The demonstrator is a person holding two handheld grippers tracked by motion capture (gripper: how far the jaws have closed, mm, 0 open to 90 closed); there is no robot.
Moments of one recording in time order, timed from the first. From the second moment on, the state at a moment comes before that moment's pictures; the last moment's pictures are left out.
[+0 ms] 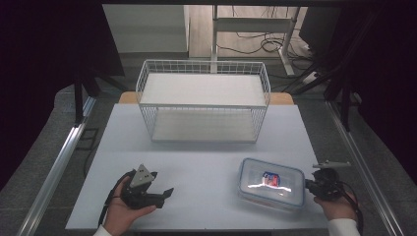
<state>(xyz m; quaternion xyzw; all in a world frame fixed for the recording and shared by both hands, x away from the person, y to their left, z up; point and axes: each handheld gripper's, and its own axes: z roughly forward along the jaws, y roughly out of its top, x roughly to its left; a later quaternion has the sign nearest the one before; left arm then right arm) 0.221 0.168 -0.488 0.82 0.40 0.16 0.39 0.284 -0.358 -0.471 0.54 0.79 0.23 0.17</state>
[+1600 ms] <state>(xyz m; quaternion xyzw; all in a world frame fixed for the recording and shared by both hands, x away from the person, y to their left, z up) 0.227 0.187 -0.484 0.79 0.43 0.16 0.41 0.313 -0.179 -0.481 0.38 0.88 0.24 0.12</state>
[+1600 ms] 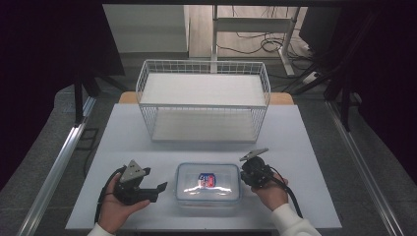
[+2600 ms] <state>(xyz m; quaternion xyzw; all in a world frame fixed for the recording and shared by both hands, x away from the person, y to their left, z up) 0.229 0.193 -0.484 0.78 0.44 0.15 0.42 0.296 -0.227 -0.457 0.40 0.84 0.36 0.10</state>
